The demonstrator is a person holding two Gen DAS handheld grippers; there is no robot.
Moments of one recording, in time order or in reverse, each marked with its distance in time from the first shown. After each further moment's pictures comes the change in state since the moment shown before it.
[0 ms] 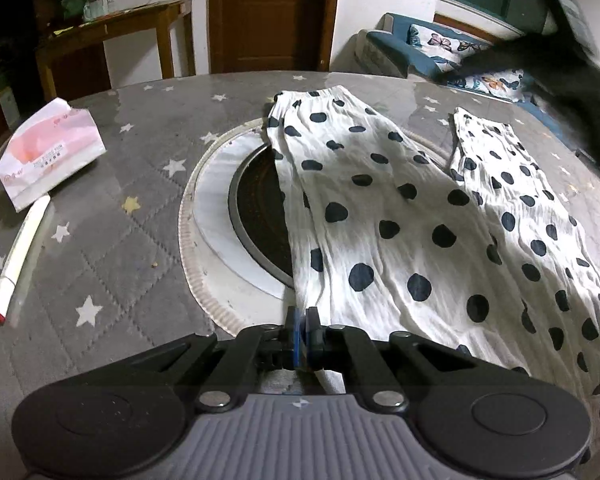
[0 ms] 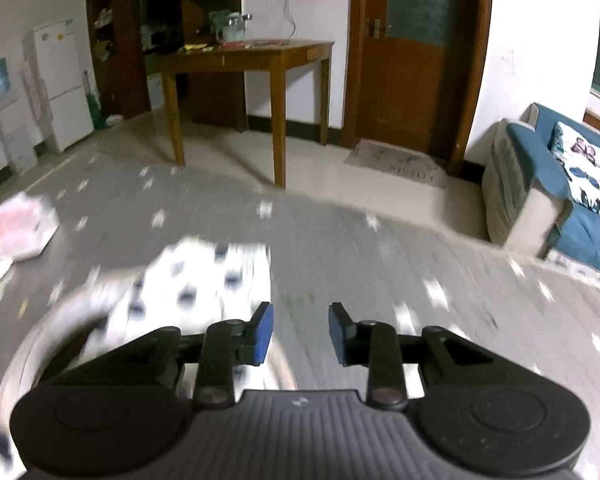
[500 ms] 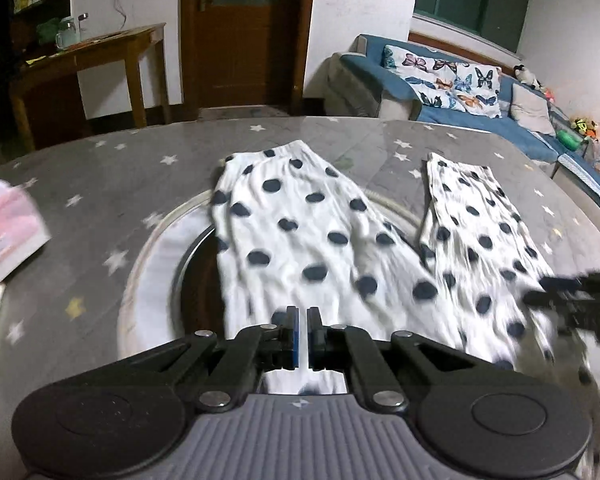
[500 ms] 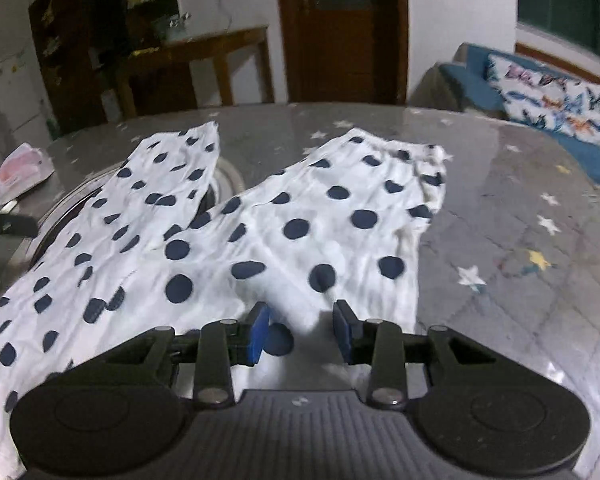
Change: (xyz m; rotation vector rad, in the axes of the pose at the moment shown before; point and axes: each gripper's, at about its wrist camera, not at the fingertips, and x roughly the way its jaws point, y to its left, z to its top) left arm 0.031 -0.034 0.072 0.034 -0.061 -0.064; right arm -0.091 -0.024 -0.176 0.198 -0.003 -0.095
